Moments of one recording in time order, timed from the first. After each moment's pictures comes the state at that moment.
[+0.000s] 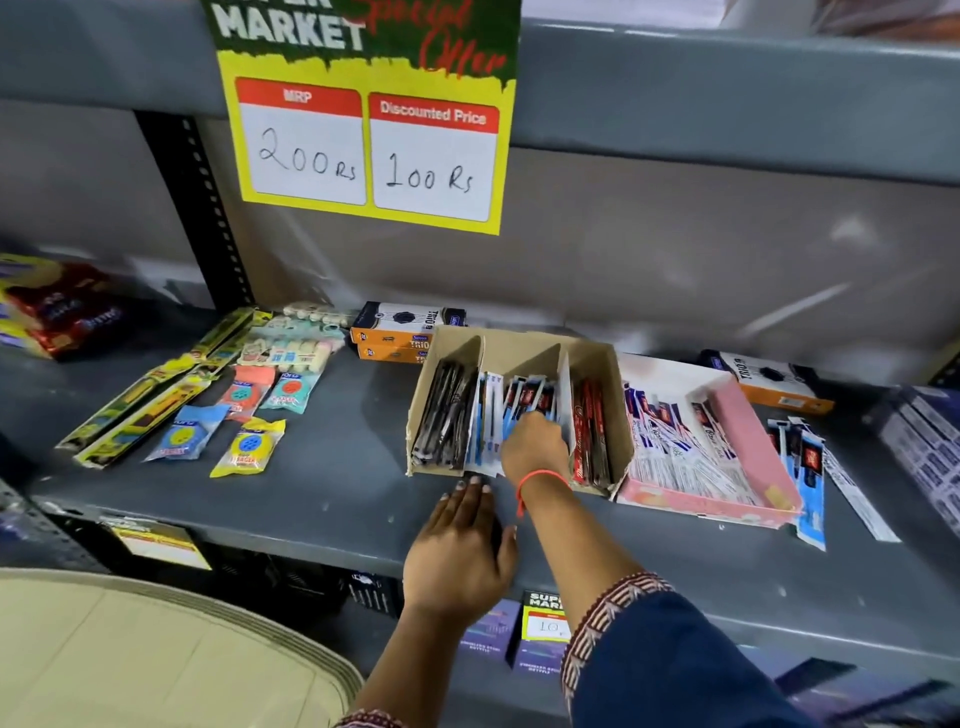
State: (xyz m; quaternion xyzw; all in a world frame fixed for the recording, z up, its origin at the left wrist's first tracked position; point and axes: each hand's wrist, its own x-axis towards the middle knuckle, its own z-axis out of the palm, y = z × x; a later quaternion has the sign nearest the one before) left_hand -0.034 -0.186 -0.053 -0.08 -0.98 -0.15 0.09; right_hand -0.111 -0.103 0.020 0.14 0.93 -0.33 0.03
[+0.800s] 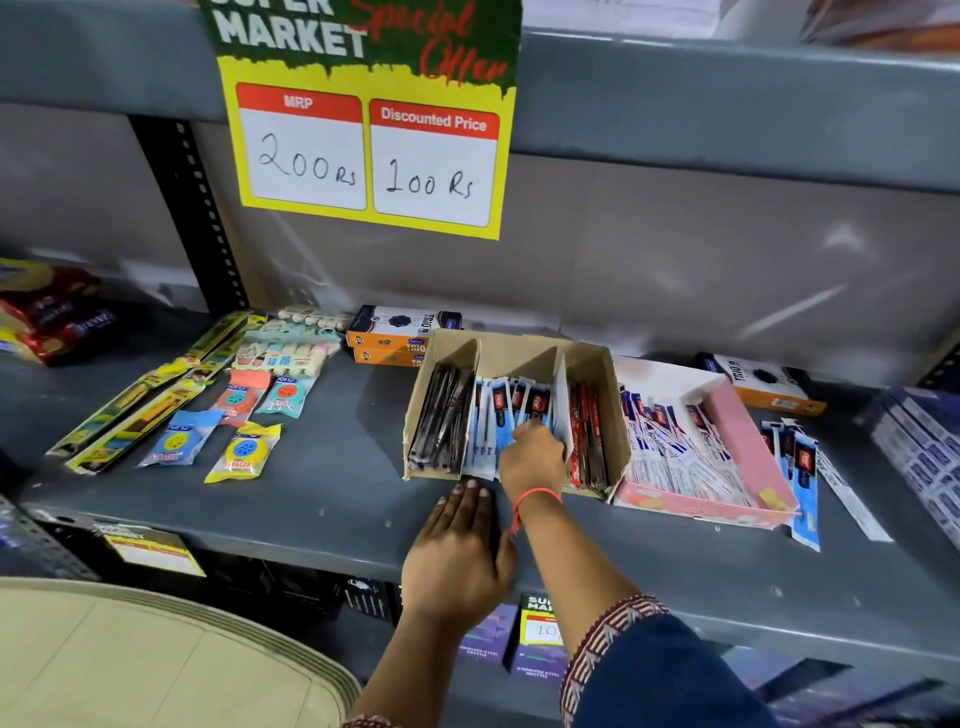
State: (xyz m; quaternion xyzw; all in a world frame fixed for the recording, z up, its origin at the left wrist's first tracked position) left_hand -0.034 -0.185 -0.053 -0.08 -0.98 -0.16 0.08; right_hand -0.110 -0.105 0.003 0.19 0.89 -0.41 -0.01
